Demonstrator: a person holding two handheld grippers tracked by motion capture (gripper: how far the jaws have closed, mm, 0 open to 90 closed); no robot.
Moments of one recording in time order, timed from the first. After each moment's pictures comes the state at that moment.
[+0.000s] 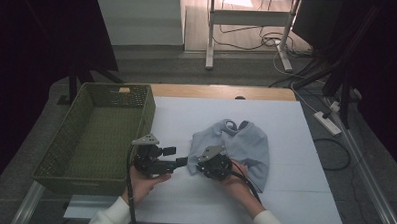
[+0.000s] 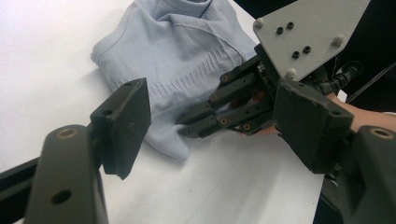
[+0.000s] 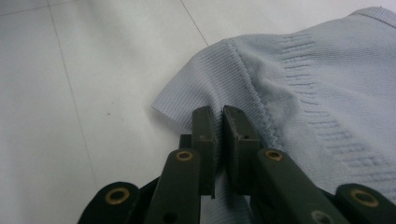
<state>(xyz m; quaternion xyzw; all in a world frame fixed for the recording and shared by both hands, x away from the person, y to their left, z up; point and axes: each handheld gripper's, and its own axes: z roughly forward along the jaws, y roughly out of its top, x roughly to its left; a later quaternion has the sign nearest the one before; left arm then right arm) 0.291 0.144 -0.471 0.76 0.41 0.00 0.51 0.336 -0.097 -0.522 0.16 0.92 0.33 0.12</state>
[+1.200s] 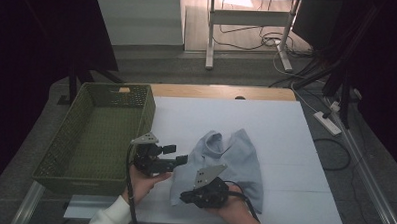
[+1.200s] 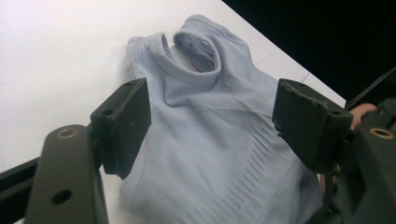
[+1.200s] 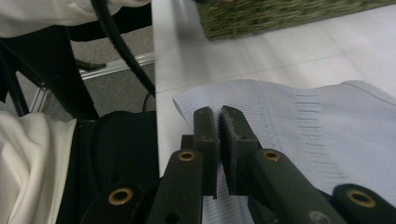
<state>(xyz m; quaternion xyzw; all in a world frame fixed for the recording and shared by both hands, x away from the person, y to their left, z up) 0.292 0.145 -0.468 0.75 0.40 0.01 0.52 0.252 -0.085 -0.486 0.08 0.90 0.42 -0.03</state>
